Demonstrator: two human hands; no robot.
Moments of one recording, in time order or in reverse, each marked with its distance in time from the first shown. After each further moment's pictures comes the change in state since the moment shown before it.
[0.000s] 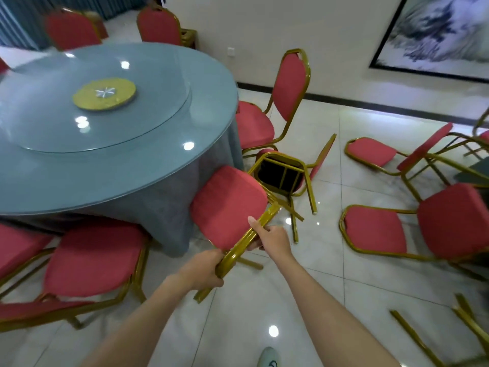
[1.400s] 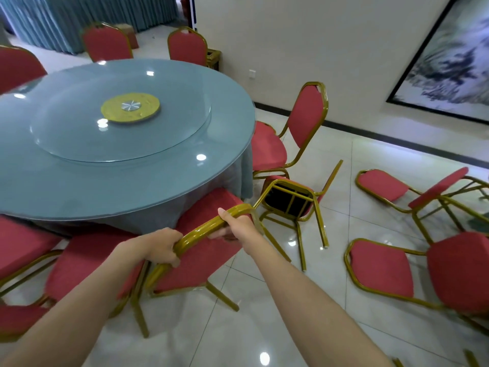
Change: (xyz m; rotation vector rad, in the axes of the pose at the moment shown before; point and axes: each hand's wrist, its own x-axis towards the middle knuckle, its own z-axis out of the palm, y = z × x) left_hand -0.015 -0.093 -0.163 -0.033 -0.142 -0.227; right_hand 0.033 -0.154 0.066 0.129 -0.391 0.096
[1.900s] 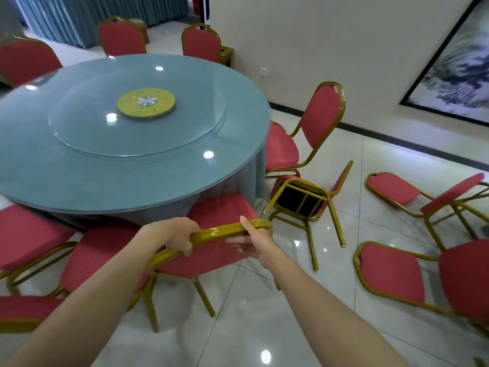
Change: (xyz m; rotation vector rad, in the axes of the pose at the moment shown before) left_hand 0.004 -0.025 -0.023 0.206 -0.067 0.071; right_hand -0.001 0.031 0.029 0.180 0.040 0.108
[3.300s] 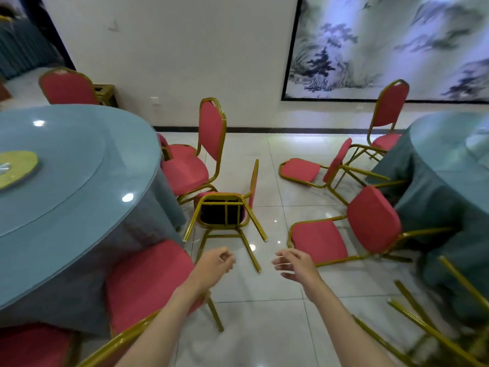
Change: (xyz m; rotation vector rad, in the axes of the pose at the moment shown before) left_hand 0.124 0.350 0.015 -0.648 0.308 0.371; right_hand -0.129 0.066 -0.359 0.156 0.529 -0.226
